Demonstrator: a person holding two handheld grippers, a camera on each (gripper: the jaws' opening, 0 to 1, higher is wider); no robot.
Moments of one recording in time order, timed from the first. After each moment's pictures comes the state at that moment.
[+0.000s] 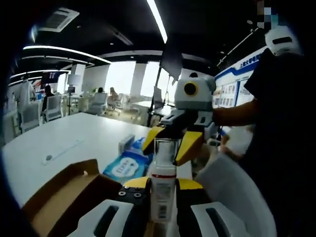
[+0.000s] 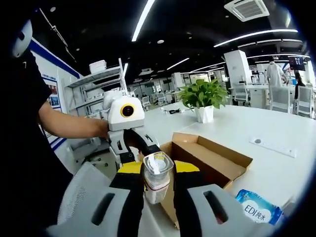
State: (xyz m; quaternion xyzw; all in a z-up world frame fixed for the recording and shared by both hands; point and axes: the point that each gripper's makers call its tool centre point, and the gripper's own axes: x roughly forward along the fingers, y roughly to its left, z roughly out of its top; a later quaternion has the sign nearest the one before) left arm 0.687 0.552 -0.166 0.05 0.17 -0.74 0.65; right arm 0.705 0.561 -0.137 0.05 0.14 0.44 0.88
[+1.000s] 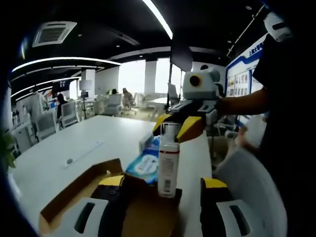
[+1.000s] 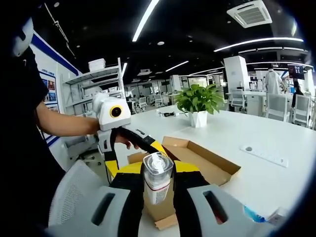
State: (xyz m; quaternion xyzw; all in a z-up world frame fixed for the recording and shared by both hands) left arm 0.713 0.568 -0.163 0.10 0.16 -0.68 0.71; right arm 0.725 0.528 -0.127 0.03 0.13 0.42 0.90
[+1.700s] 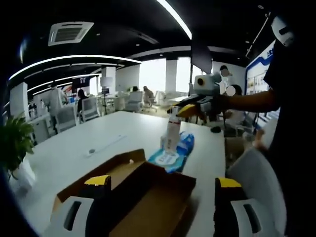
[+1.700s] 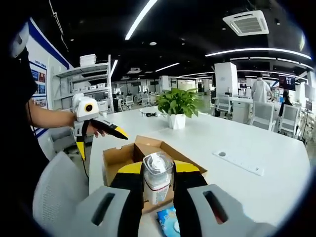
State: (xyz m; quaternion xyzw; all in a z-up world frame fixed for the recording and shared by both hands) left arm 0.735 0.613 -0.159 0.10 0.17 -0.61 0.77; right arm 0.763 0.453 -0.123 -0.02 0.12 0.37 0.92
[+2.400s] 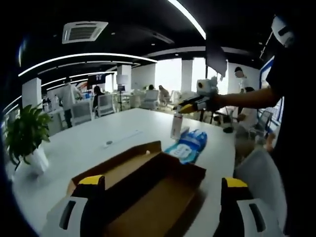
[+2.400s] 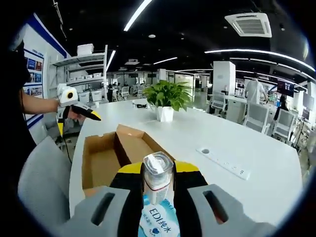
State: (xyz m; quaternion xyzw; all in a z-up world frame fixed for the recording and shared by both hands) left arm 0.744 0.658 -0.163 0.09 0.18 -0.55 0.81; right arm 0.809 0.403 -0.147 -0.06 0.14 0.36 0.92
